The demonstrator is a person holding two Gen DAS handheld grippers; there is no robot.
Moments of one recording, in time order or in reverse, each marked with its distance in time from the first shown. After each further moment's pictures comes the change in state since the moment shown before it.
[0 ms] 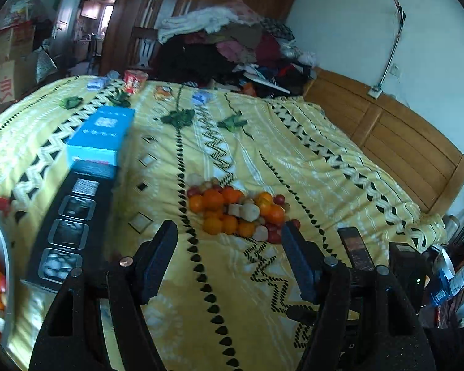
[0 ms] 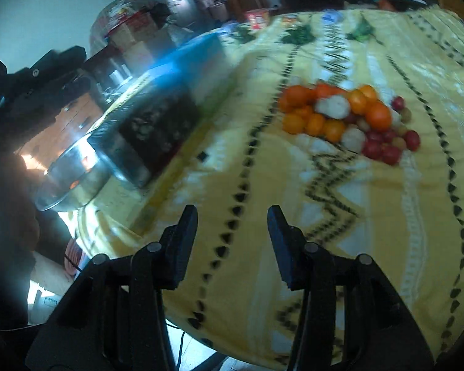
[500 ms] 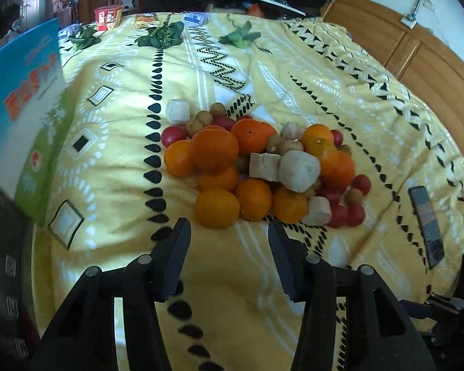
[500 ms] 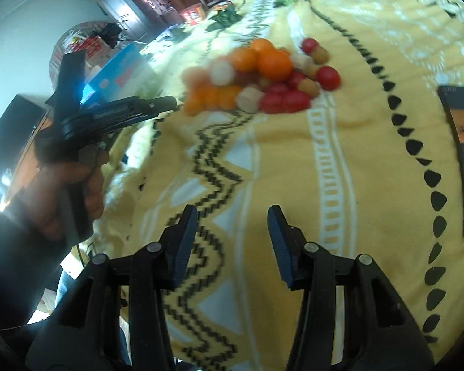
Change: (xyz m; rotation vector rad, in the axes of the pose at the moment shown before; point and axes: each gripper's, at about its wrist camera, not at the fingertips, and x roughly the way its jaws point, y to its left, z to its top) left arm 0.215 0.017 -0.016 0.088 0.312 0.091; right arm 0.003 -0.109 -0.025 0.201 0.027 -0.017
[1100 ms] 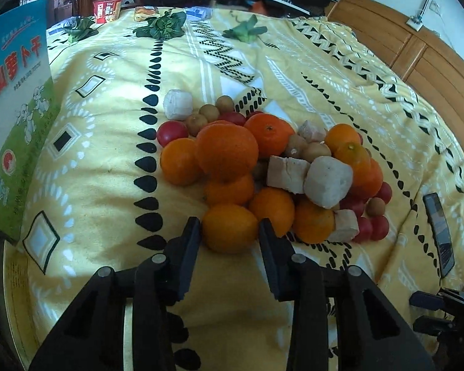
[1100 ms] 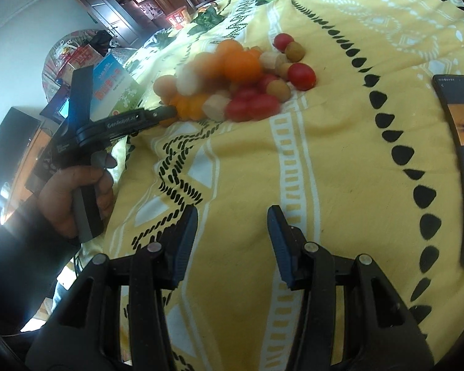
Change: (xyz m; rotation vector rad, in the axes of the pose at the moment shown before) left arm 0.033 0.012 0.005 -0.039 -0.007 -0.020; right arm 0.005 -0.030 0.014 0.024 -0.018 -0.010
